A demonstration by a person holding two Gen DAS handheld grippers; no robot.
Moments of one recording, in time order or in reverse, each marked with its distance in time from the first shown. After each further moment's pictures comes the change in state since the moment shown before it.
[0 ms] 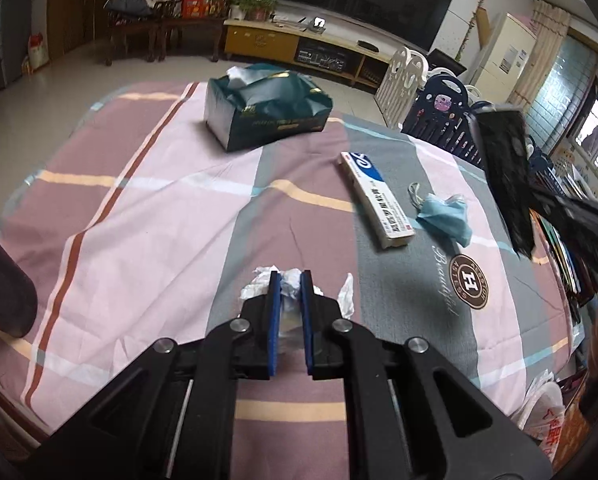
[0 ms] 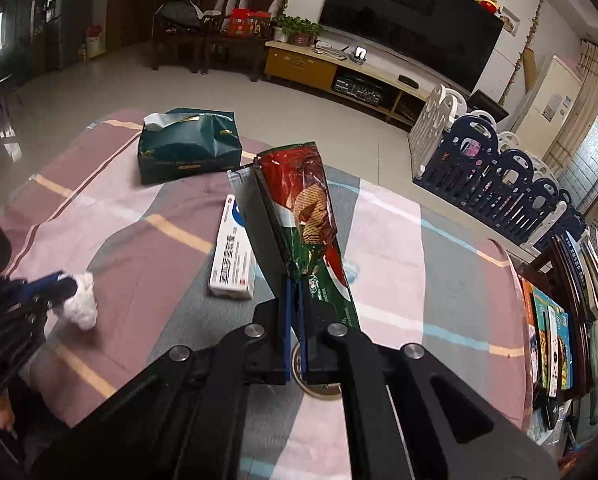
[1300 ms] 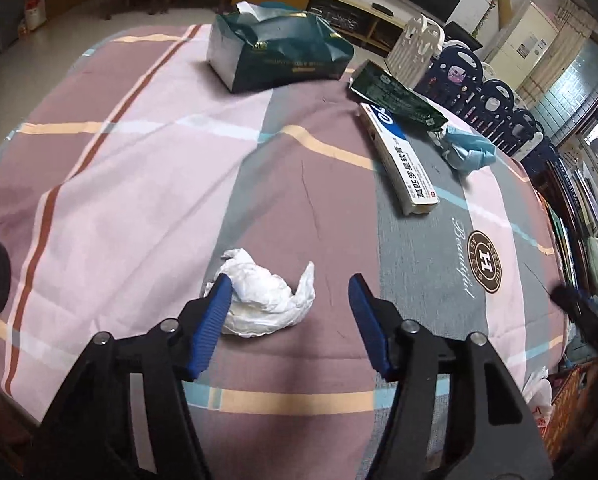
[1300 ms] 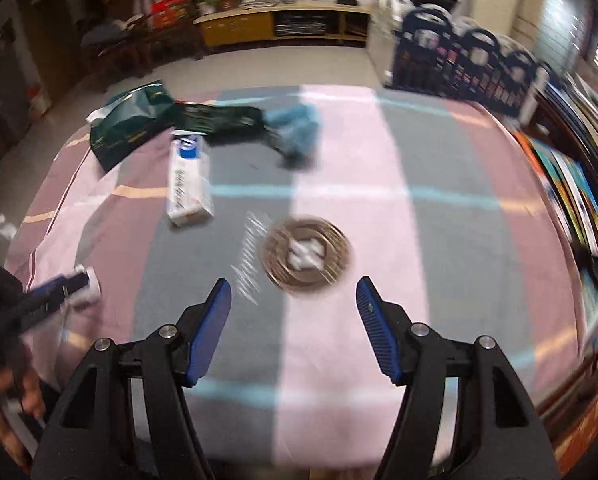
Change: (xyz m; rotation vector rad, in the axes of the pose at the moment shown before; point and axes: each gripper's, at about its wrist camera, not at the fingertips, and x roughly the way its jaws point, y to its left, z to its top) left arm 0.045 0.017 -0.004 -0.078 0.187 -0.024; right arm 0.021 -0.039 -0.052 0.346 0.182 0.053
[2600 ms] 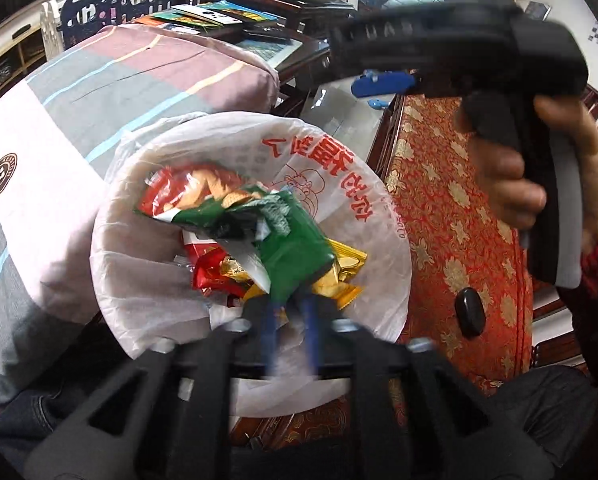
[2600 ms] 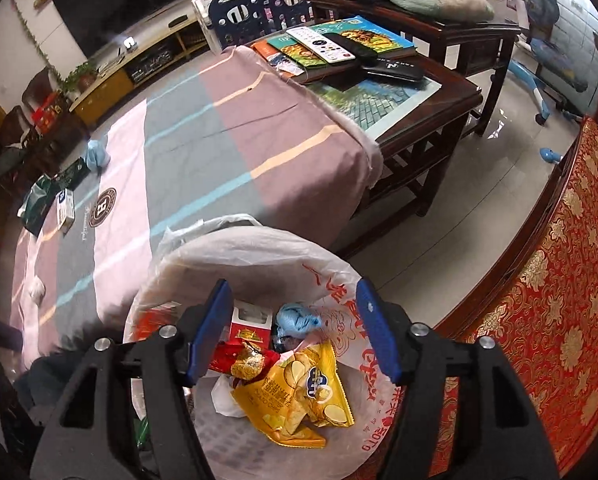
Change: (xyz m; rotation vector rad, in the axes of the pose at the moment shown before) left arm -0.087 -0.302 -0.277 1.007 0.264 -0.535; right arm -0.163 -0.254 -0.235 0.566 0.005 -0.128
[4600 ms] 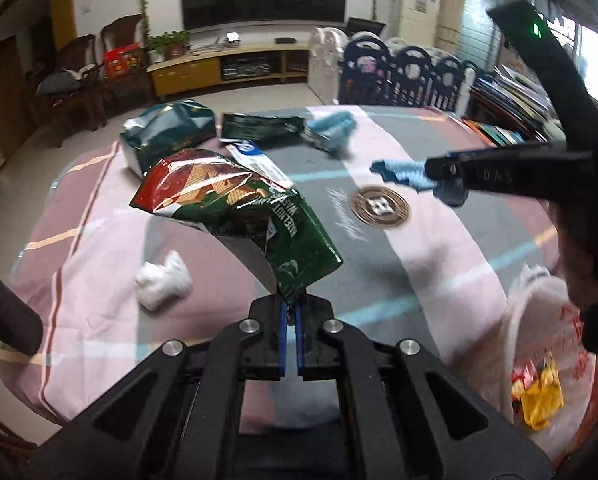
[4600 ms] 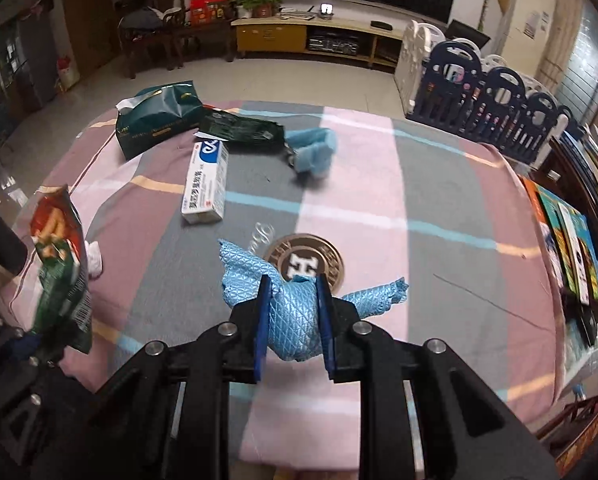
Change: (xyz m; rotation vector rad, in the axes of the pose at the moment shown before) left arm -0.138 0.229 -0.063 -0.530 -0.302 0.678; right arm 0.087 0.326 0.054 -0.682 -0.060 0.165
